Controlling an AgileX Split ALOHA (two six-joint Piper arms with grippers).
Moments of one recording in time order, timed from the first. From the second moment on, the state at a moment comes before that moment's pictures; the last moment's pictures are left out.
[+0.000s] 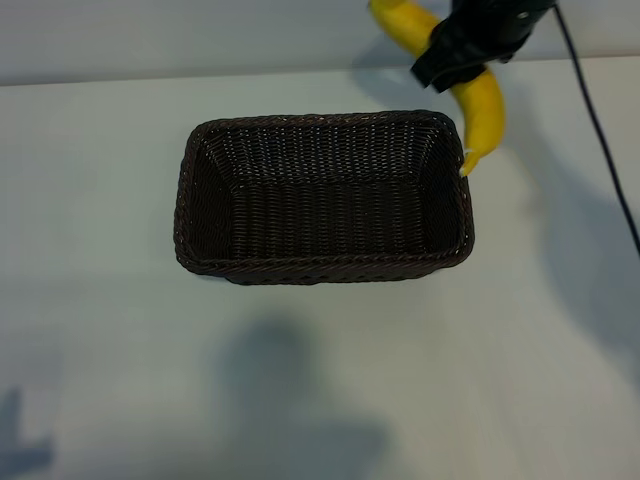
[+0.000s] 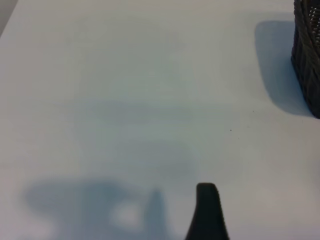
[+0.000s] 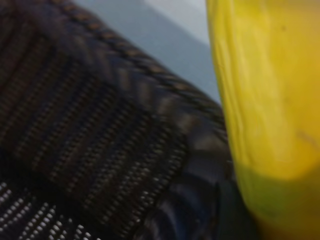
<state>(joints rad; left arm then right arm) 0.05 -0.01 -0.50 -0.01 1.05 -0.05 0.38 1.98 -1.82 0.16 1.05 -0.40</state>
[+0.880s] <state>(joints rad) 0.05 -0.01 -0.50 -0.01 1.05 -0.04 0.66 2.19 -1.89 -0.01 0.98 -0.75</state>
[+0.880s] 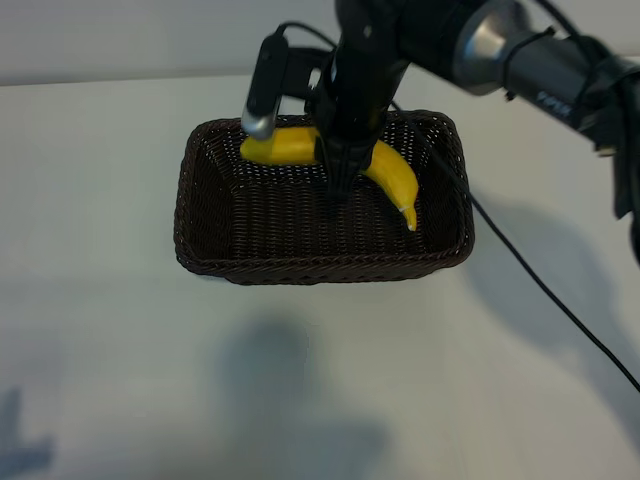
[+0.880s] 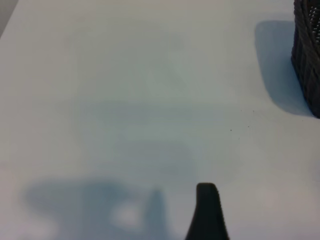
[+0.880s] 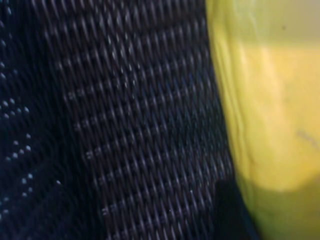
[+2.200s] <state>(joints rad) 0.05 -0.01 -0.50 -0.01 1.05 -0.04 0.68 2.31 -1.89 -0.04 0.97 -0.75</state>
